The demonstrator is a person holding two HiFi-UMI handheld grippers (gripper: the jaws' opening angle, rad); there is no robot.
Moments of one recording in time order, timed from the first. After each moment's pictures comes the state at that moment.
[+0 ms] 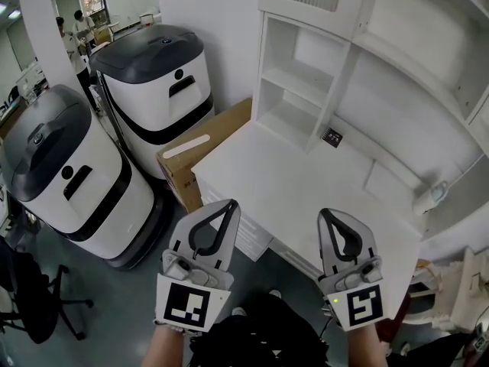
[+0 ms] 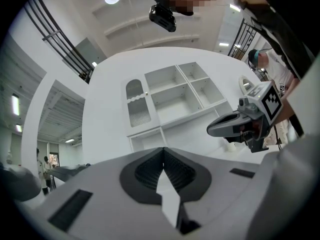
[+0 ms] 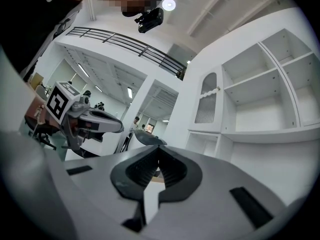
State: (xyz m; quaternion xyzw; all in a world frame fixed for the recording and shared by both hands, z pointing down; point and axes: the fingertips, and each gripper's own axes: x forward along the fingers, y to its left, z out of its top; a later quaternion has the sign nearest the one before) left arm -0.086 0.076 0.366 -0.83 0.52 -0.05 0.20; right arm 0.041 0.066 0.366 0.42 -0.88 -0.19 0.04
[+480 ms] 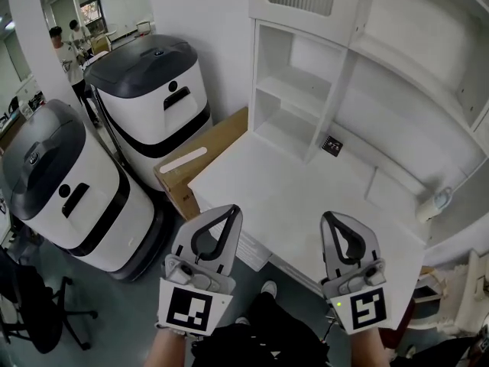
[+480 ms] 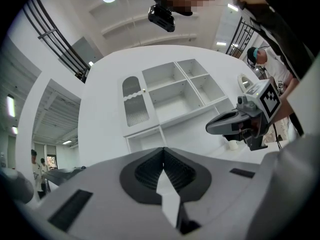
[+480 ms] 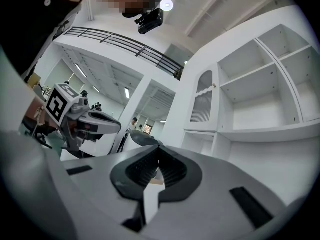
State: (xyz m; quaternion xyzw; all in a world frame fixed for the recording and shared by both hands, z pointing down) left arm -0.074 0.031 0.365 -0.83 0.51 -0.06 0.20; right arm 0.053 0.024 0.360 0.43 -0.88 -0.19 0.03
